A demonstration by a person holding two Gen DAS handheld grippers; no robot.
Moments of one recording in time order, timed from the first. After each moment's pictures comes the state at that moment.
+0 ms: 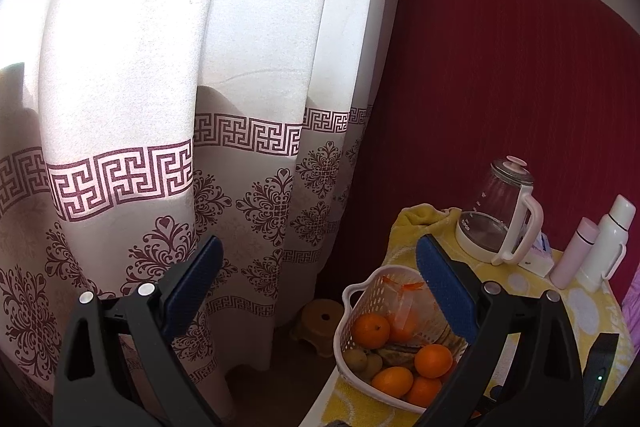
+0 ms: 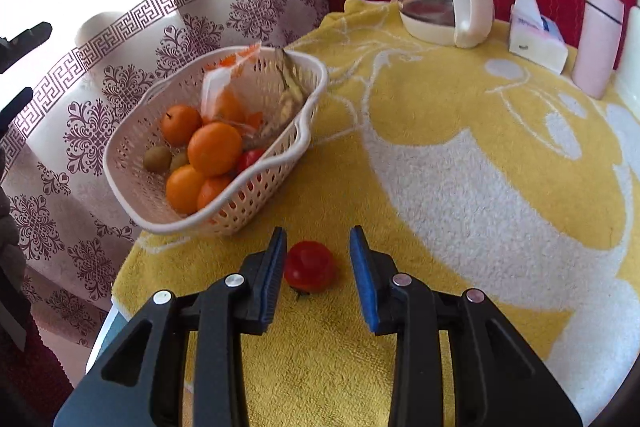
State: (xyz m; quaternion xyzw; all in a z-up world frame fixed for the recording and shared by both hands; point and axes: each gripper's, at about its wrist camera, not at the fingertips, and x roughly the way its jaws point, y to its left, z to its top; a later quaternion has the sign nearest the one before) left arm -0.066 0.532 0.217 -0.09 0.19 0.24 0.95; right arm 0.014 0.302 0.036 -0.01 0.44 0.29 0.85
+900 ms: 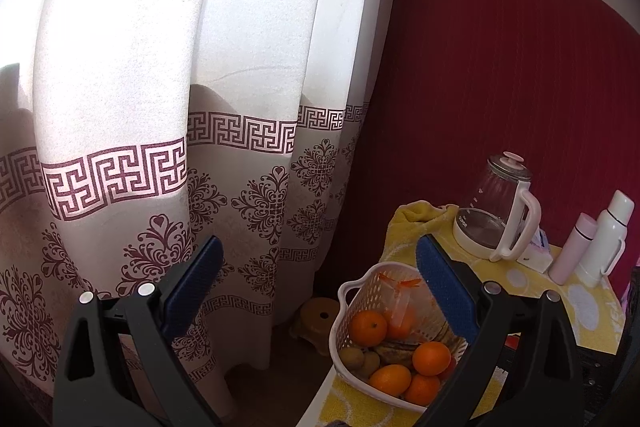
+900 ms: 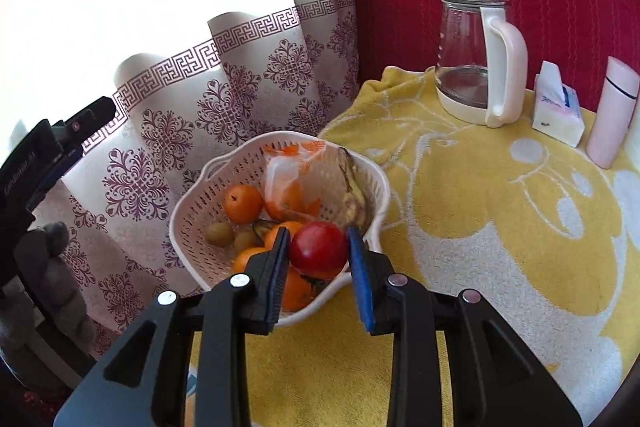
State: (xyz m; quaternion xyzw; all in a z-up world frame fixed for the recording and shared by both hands) left arm -0.064 0.529 0.214 -0.09 0.19 0.23 0.95; right arm 0.017 0.332 0.112 0.00 0.36 0.33 0.87
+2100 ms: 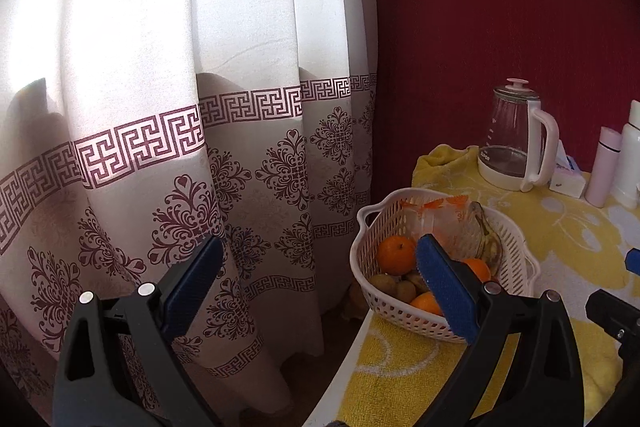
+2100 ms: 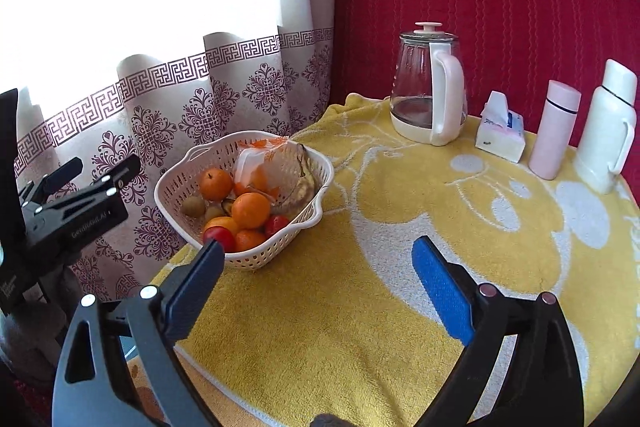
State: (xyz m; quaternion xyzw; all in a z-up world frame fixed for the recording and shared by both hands) left arm -0.089 0.481 0.160 0.02 0.23 0.27 0.93; right arm -0.040 0.276 0.105 -0.03 0.29 0.28 0.92
